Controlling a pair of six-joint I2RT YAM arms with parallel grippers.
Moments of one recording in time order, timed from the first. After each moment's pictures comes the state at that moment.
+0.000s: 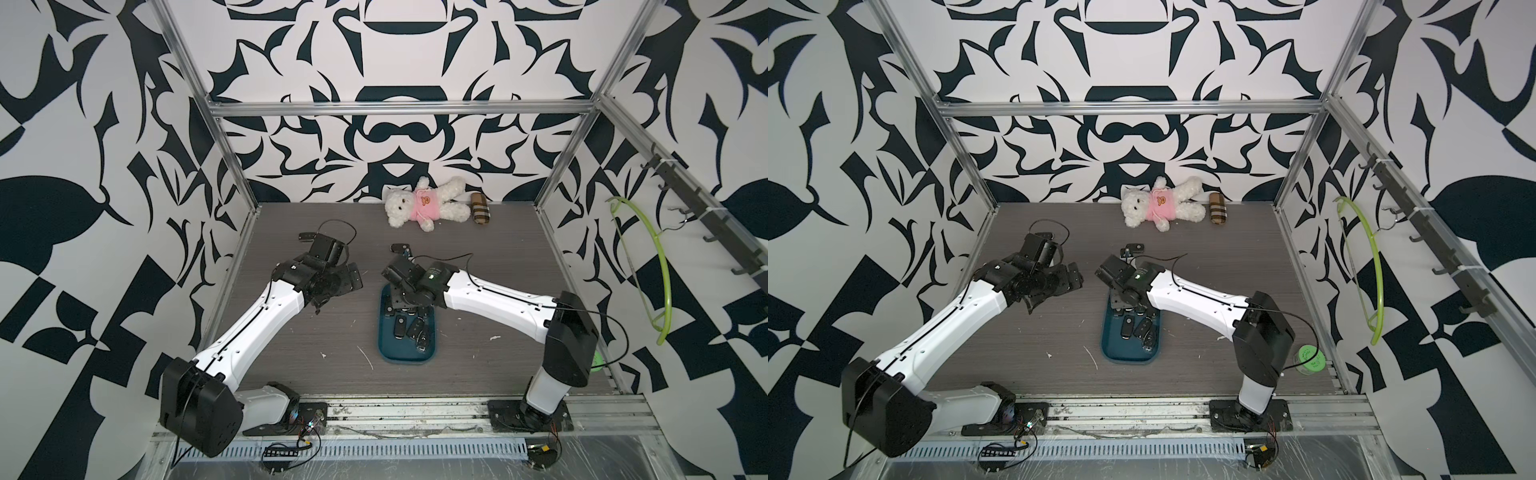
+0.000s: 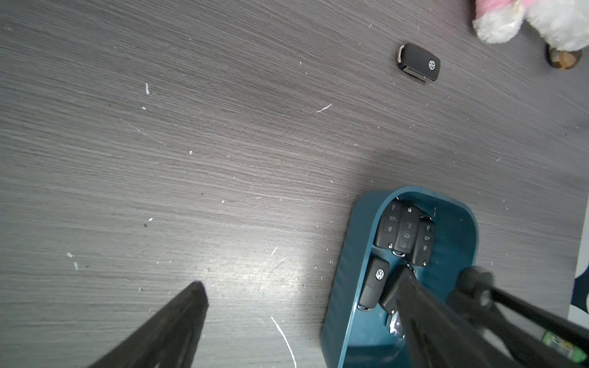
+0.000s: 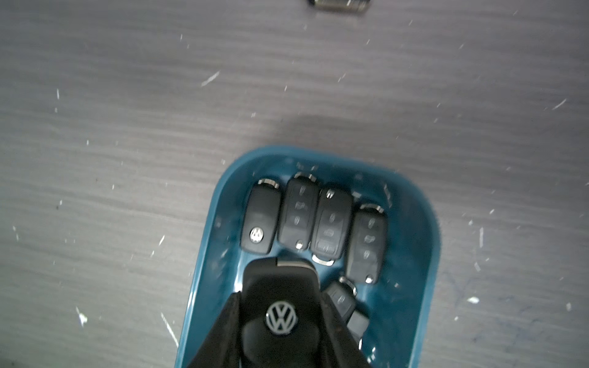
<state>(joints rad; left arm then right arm) -0.48 1.24 1.08 -0.85 -0.01 -0.70 0.97 1.73 1.39 -0.80 0.25 0.79</state>
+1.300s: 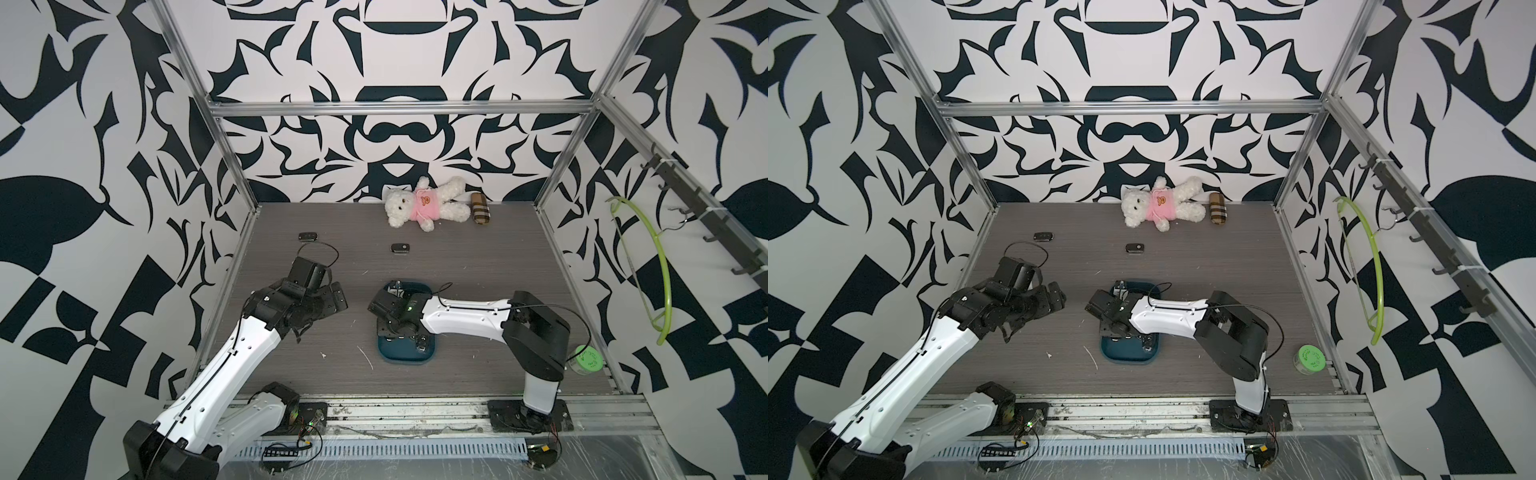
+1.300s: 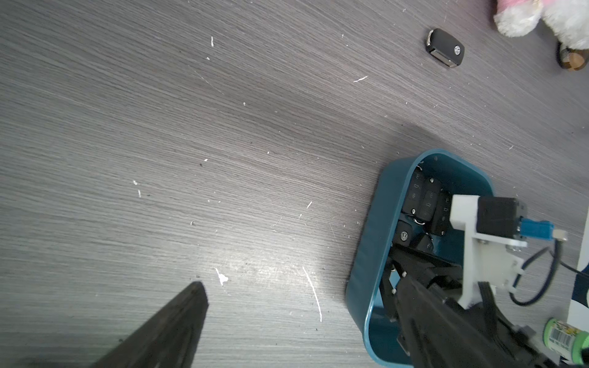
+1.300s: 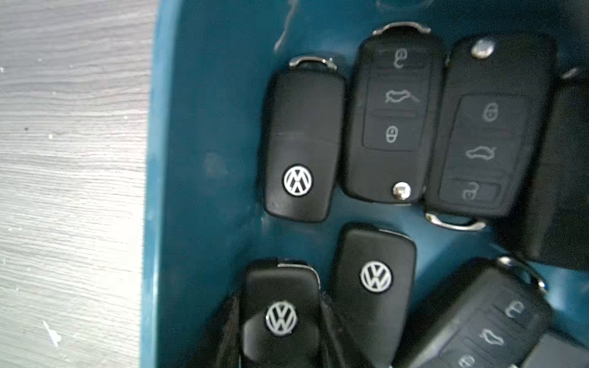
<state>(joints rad) -0.48 1.00 0.96 -0.99 -0.05 -0.76 1.07 1.87 1.22 -0.53 0.17 1.02</state>
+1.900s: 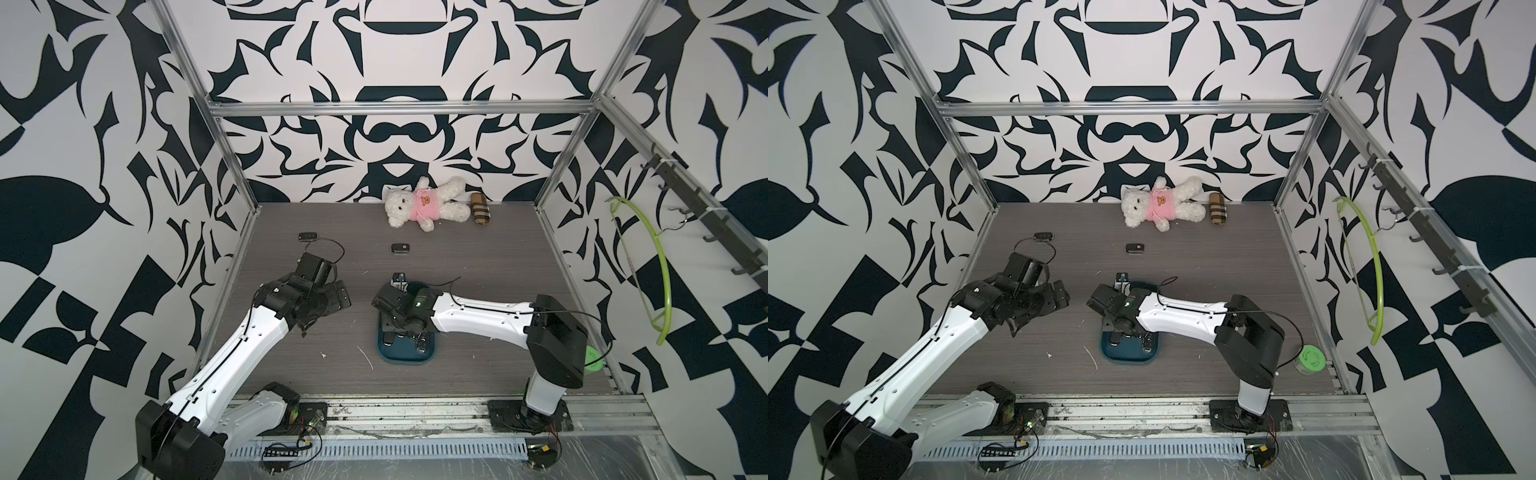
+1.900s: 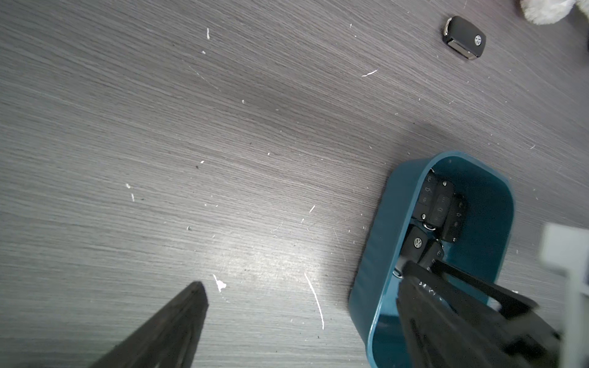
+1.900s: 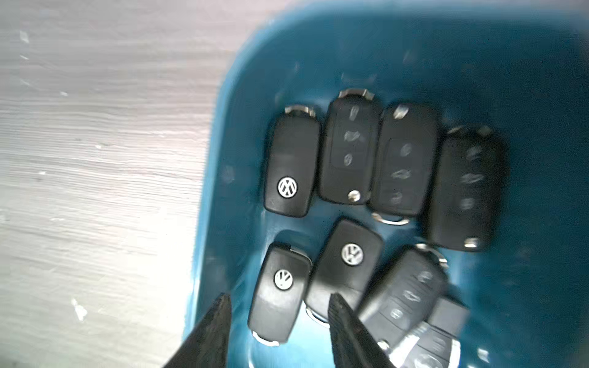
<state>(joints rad) -0.47 1.10 0.98 -0.96 -0.05 -0.75 1.06 1.74 1.25 -0.64 0.25 0.95</state>
